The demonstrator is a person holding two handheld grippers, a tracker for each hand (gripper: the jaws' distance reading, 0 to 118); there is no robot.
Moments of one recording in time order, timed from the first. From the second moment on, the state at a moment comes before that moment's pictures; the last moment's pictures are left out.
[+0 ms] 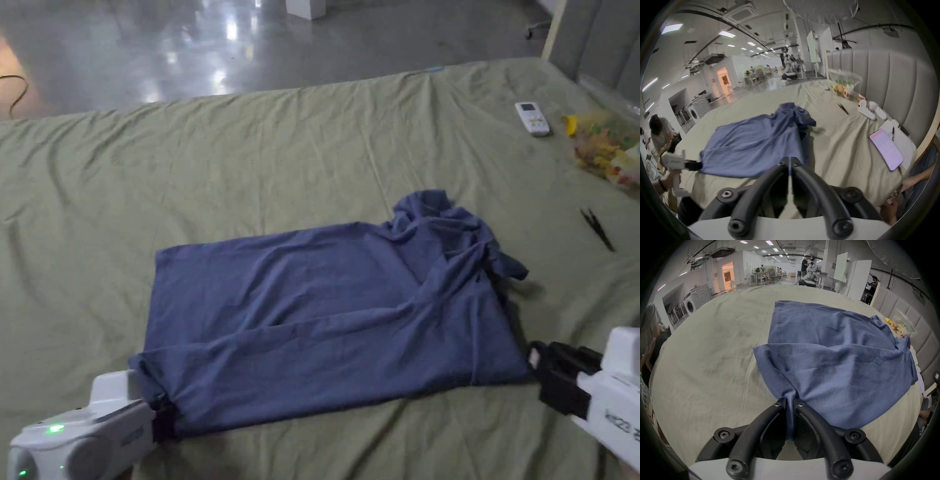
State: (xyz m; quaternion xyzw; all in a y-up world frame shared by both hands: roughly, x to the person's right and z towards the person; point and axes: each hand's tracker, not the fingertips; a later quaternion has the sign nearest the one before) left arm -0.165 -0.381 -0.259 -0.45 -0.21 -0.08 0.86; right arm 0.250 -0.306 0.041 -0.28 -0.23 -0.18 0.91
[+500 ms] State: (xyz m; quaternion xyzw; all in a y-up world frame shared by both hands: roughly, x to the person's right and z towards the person) left arm -0.180 -0.367 -0.280 -0.49 -0.25 -0.06 0.83; right arm 0.268 -0.365 -0.023 -0.37 -0.23 -0.11 0.90
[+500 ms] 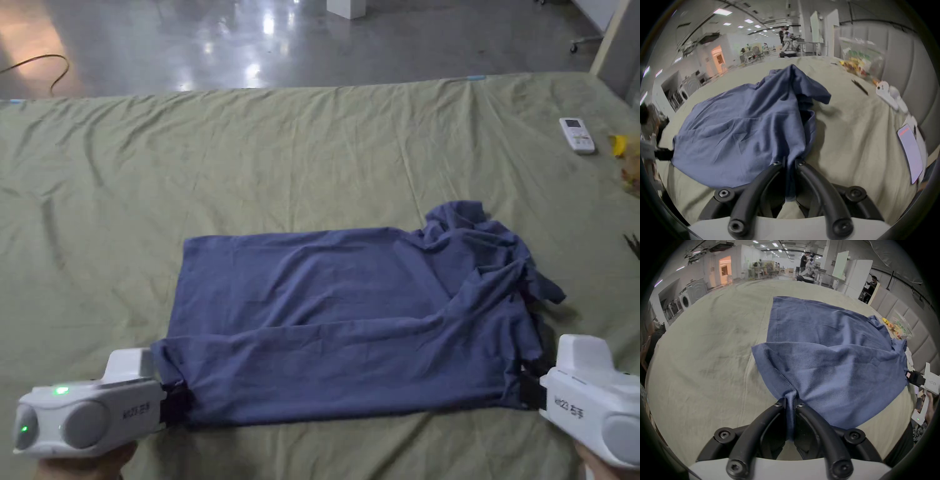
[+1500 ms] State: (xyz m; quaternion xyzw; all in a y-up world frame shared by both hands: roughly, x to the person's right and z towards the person) left arm -0.303 -0.298 -0.125 -0.35 -0.23 -0.02 0.91; right arm 0.199 -0.308 0.137 -0.35 -0.22 -0.11 0.91
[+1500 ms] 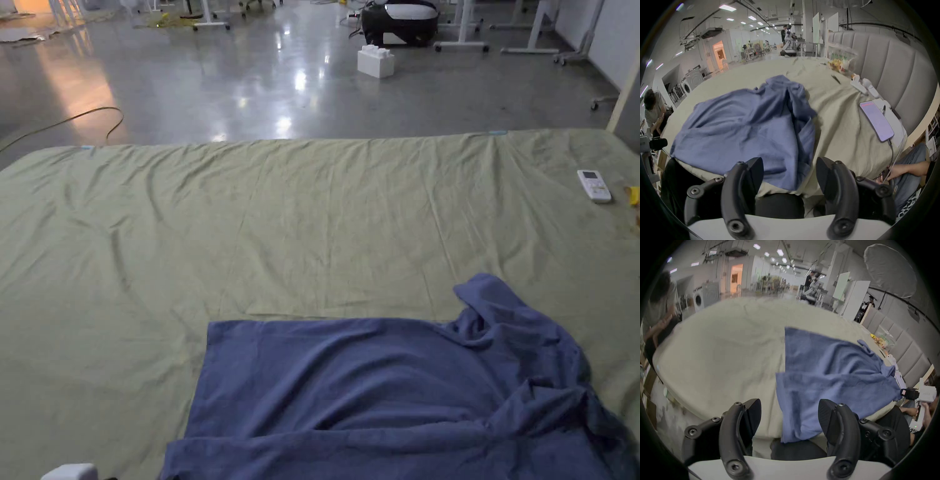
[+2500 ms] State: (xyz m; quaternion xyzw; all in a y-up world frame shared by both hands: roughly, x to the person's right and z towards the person) left arm -0.268 -0.124 0.008 -0.06 -0.26 -0.04 0.96; right arm 0.100 -0.149 0.166 -0.09 -0.15 -0.04 0.98
